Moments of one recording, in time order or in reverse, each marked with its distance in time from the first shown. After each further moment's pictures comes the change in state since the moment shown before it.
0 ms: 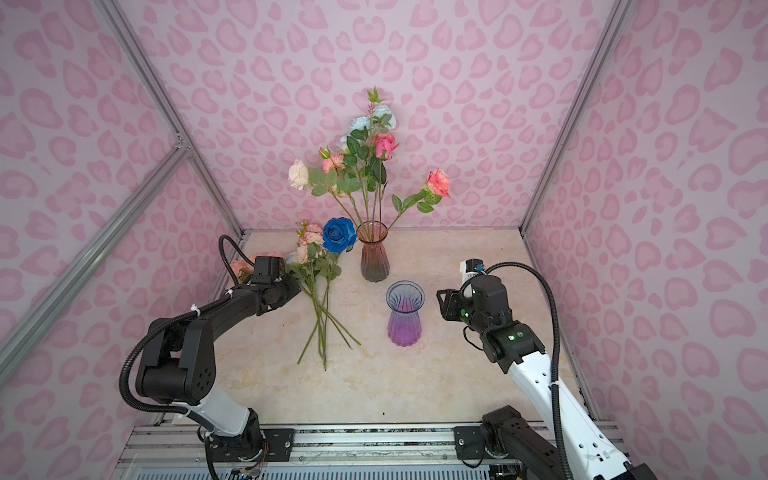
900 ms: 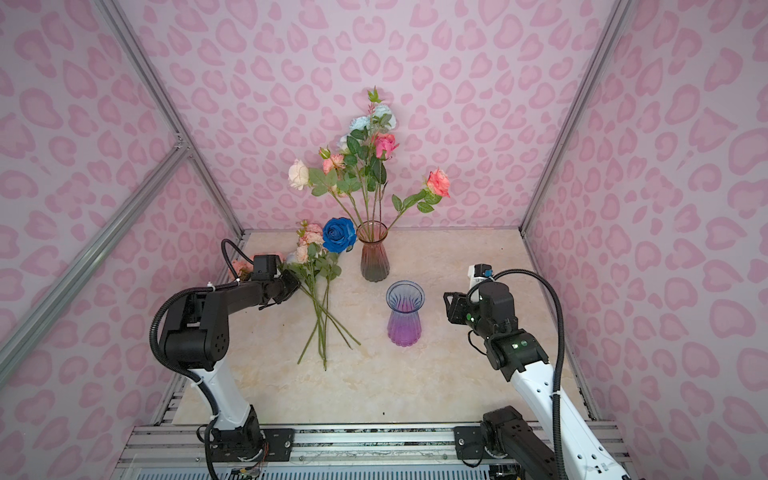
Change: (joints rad) left arm 0.069 0.237 0.103 0.170 0.144 -0.007; right arm -0.056 -0.045 -0.074 0.050 -0.015 0.004
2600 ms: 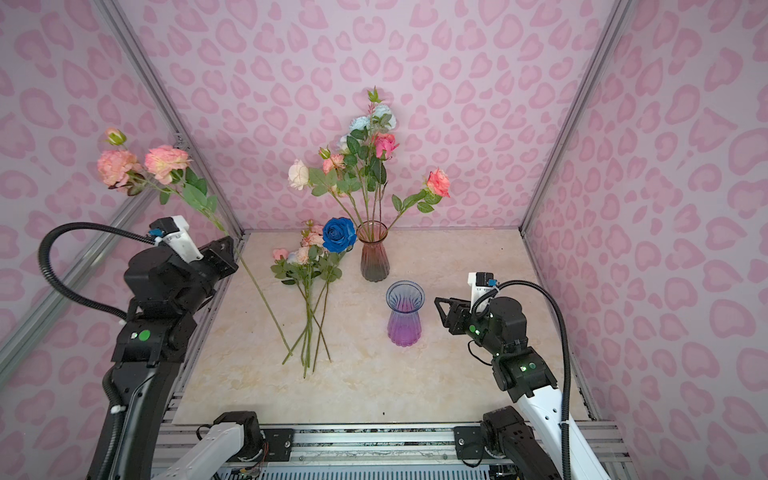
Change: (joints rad) left arm -0.002 -1.041 0.163 -0.436 -0.101 0.246; right arm -0.003 -0.174 -0.097 0.102 -0.196 0.068
